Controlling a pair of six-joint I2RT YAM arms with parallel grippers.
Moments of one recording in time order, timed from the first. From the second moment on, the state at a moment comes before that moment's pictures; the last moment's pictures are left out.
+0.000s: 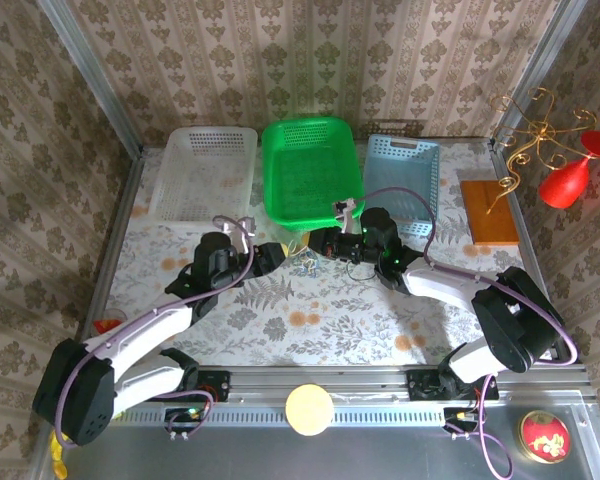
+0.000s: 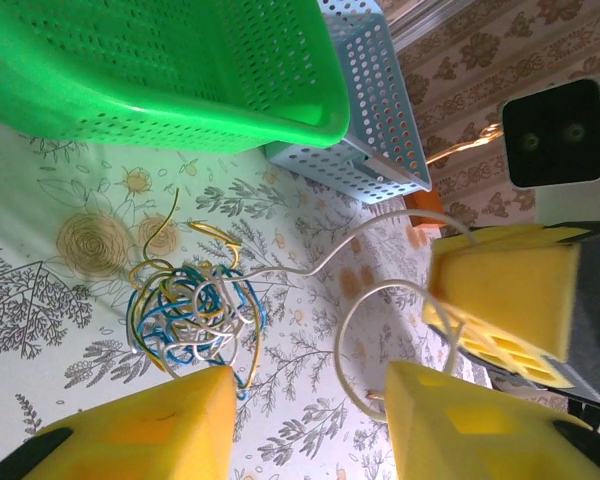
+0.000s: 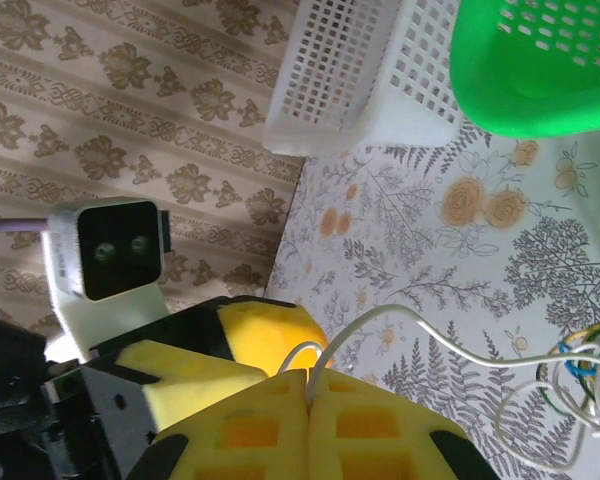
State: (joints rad) left arm -0.59 1.06 0.48 0.20 0.38 -0.81; right arm 0.59 1.48 0.73 0.49 -0.52 0.97
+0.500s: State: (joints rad) left arm -0.59 1.15 0.49 0.29 0.41 -0.81; right arm 0.59 1.49 0.73 0.52 -0.54 0.98
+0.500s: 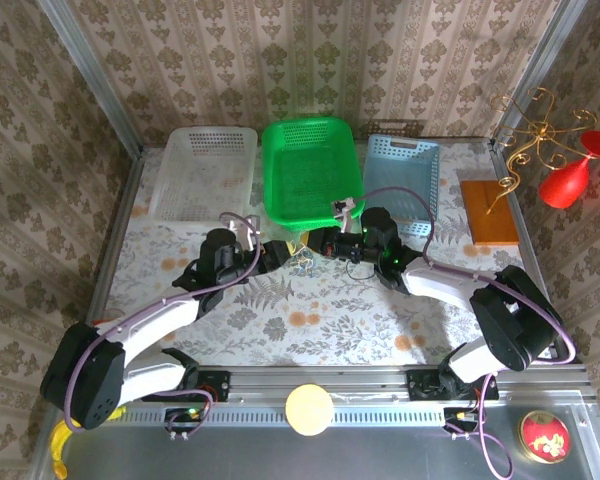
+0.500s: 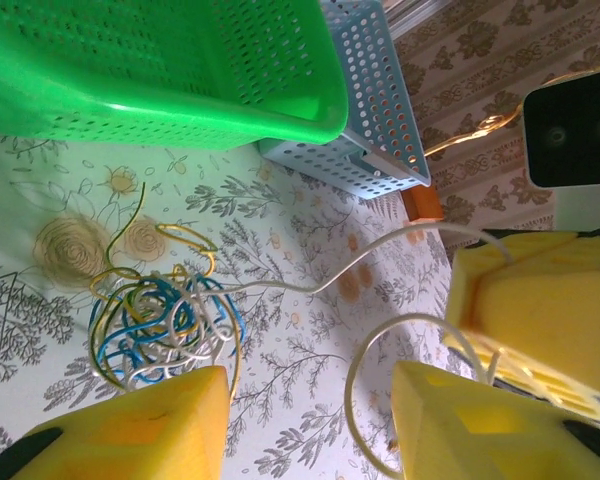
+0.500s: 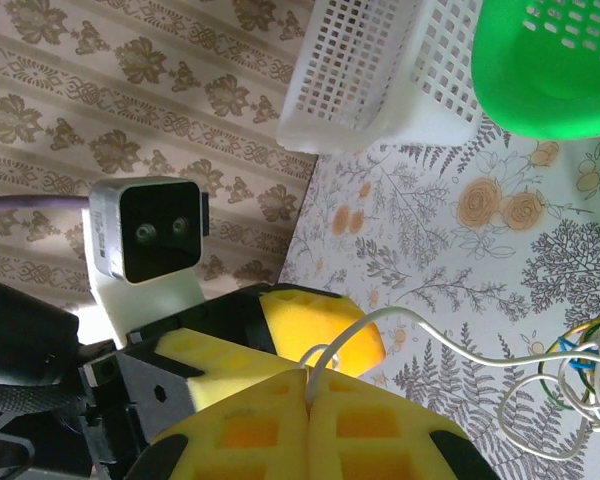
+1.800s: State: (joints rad) left arm -0.61 1.17 0.50 0.44 0.43 -0.84; right arm 0.58 1.51 0.70 0.55 -0.54 1.00
